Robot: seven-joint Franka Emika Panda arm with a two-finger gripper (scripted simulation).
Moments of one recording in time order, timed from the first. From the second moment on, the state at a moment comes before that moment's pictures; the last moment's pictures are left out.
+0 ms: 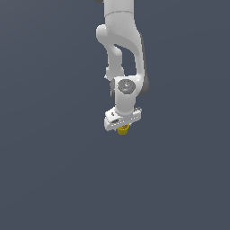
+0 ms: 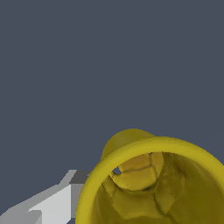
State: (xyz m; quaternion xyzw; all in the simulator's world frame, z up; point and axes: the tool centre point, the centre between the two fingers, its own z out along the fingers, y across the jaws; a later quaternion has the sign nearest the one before) arm -0.055 0.043 0.048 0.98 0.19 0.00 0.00
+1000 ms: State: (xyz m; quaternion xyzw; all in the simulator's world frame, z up) arm -0.027 0.002 0.176 0.98 0.19 0.00 0.00
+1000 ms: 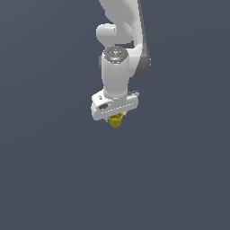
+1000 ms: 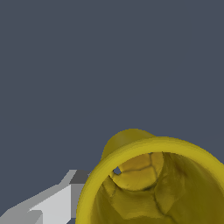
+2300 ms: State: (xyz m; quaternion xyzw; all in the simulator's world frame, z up) arm 0.029 -0.073 0.408 0.98 0.19 0.00 0.00
